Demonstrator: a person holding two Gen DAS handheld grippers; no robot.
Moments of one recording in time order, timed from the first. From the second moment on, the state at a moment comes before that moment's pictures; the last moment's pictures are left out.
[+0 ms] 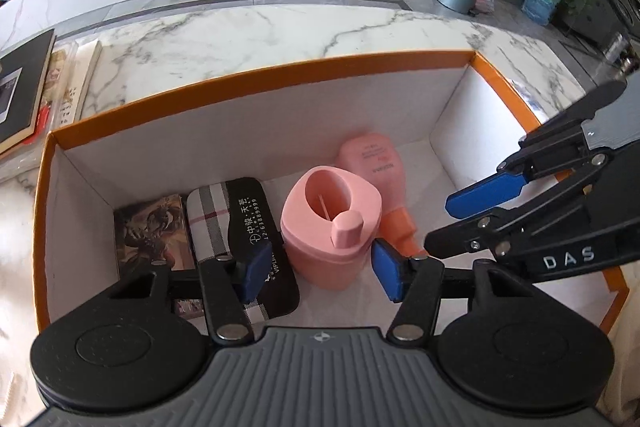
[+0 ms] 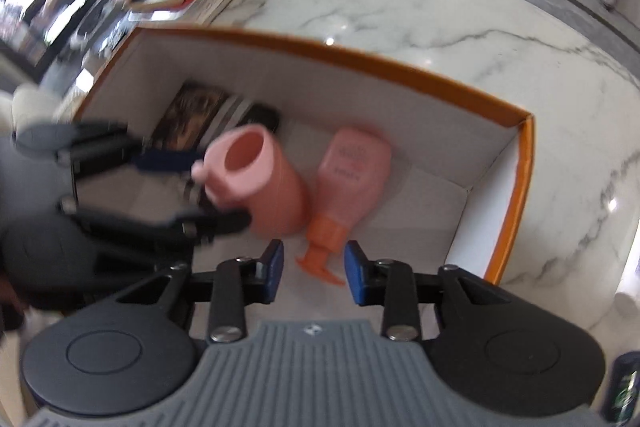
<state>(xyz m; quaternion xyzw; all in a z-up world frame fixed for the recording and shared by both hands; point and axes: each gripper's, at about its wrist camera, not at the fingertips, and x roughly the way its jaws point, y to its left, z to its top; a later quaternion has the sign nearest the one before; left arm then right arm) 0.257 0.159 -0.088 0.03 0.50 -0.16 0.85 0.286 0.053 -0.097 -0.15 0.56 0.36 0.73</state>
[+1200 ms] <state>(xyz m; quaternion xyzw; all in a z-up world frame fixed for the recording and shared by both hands) 0.266 0.147 -0.093 0.05 0.53 -0.16 0.83 0.304 0.034 -0.062 -0.14 0.47 0.39 0.78</state>
